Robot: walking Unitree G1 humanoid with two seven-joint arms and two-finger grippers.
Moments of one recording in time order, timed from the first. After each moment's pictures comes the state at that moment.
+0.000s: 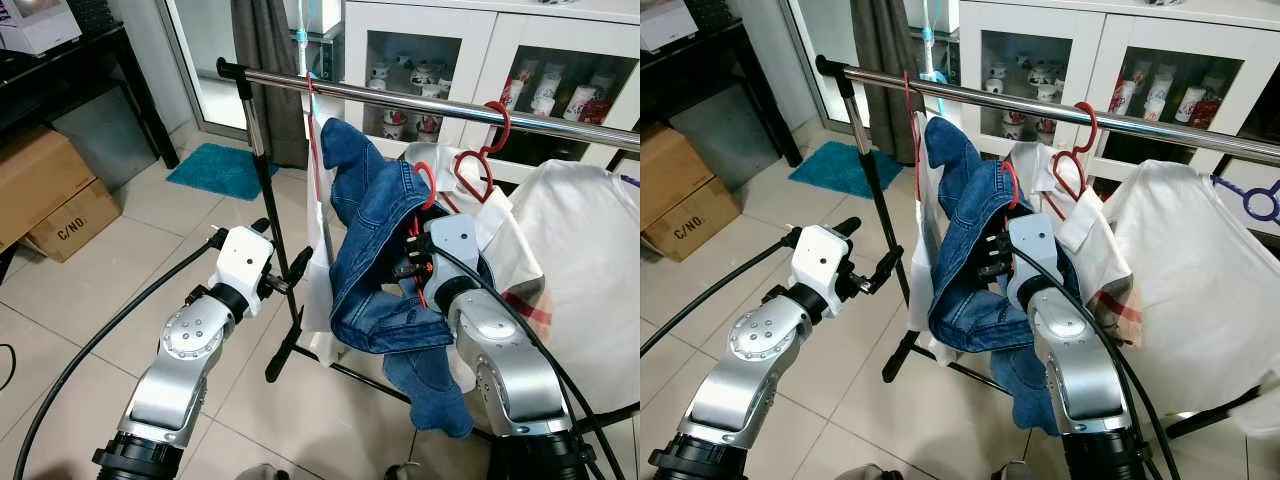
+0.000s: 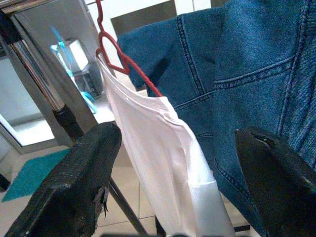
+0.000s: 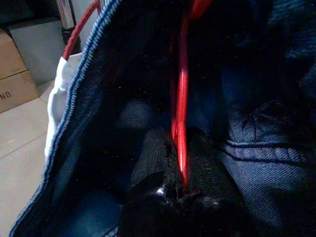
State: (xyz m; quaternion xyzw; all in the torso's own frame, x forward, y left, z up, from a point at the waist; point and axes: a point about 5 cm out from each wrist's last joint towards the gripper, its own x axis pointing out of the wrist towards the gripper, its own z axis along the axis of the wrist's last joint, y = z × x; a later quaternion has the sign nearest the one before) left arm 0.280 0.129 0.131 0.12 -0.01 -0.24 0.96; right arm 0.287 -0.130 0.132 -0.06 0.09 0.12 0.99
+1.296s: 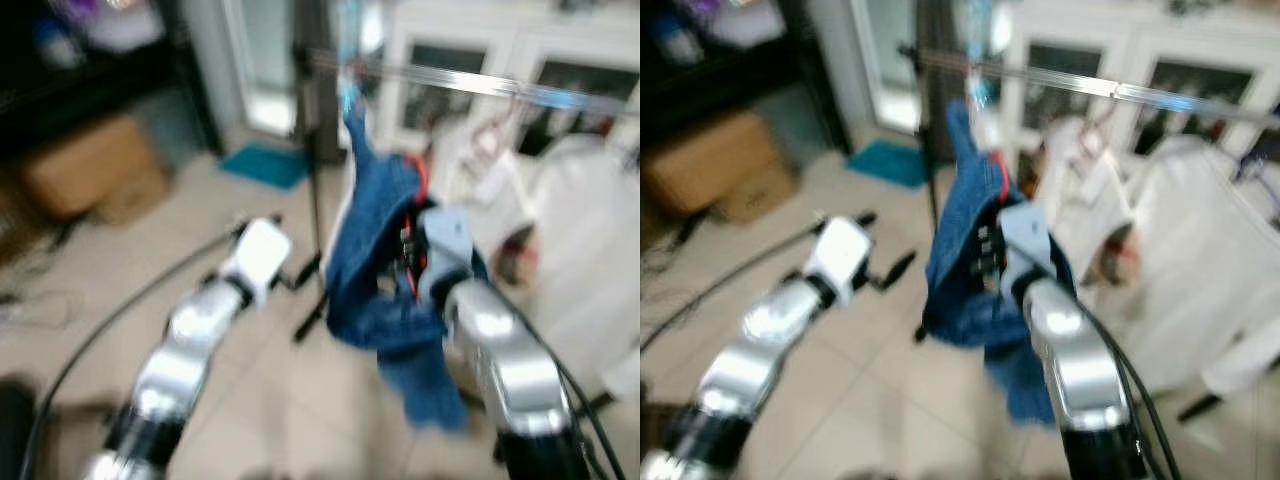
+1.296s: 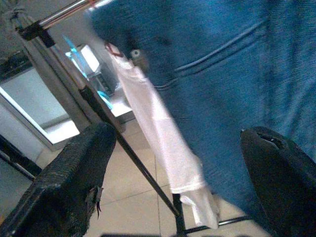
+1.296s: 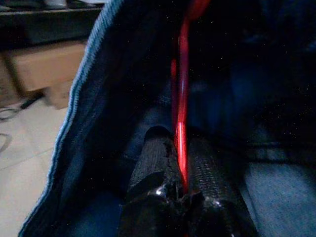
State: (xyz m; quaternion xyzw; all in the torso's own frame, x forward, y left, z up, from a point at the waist) left arm 0.301 0.115 0.126 0.19 -0.01 -0.30 0.93; right arm 0.290 -0.121 0.145 -0.06 0.07 0.16 0.98
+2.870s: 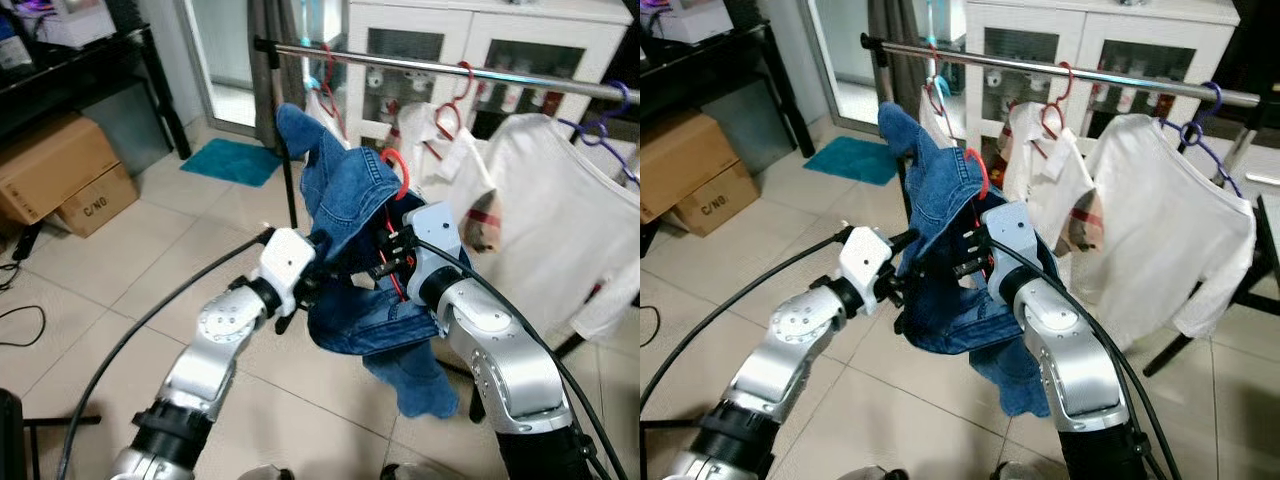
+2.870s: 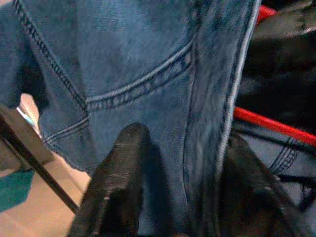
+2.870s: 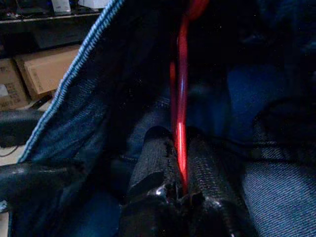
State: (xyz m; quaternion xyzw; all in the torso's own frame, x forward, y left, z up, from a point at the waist) left arm 0.294 0.096 0.116 0.11 -0.01 -0.35 0.93; right arm 0.283 -0.107 0.152 -0.04 0.06 0.22 0.97
